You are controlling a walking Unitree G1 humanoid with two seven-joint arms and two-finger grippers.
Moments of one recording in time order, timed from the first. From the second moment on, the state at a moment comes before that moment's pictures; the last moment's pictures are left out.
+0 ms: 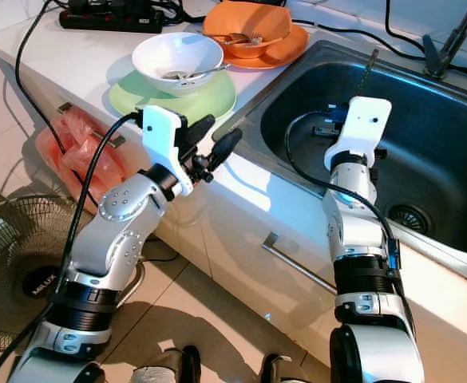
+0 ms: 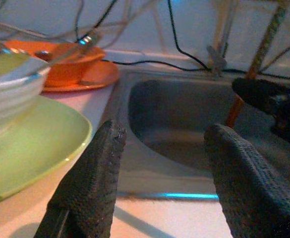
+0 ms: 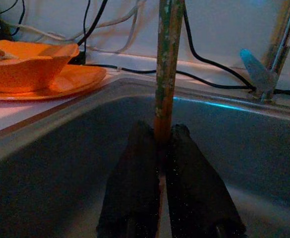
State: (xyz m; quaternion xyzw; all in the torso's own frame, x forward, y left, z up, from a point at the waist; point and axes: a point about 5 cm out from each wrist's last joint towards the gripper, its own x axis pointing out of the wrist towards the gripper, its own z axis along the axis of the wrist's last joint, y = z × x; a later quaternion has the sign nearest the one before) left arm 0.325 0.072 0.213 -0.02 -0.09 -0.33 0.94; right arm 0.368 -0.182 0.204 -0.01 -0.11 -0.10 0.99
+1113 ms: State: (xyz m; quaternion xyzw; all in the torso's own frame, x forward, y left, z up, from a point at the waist) left arm 0.320 0.072 0.207 0.00 -0.07 -0.36 0.93; right arm 0.370 -0.179 0.194 -0.02 -0.09 -0.08 0.99
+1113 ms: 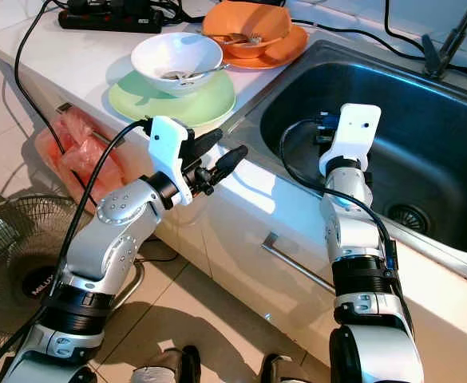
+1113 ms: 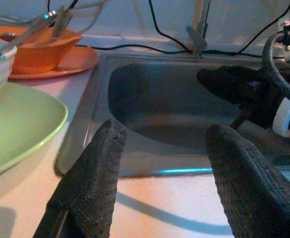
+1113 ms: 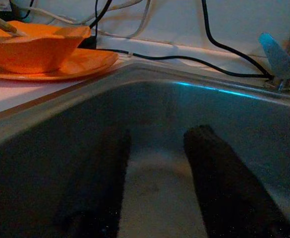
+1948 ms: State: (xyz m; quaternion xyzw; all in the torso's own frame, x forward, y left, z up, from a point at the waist) left arm 0.323 0.078 0.229 0.01 -0.12 -0.31 0.94; right arm 0.365 -0.191 0.251 -0.05 -0.21 -0.11 0.97
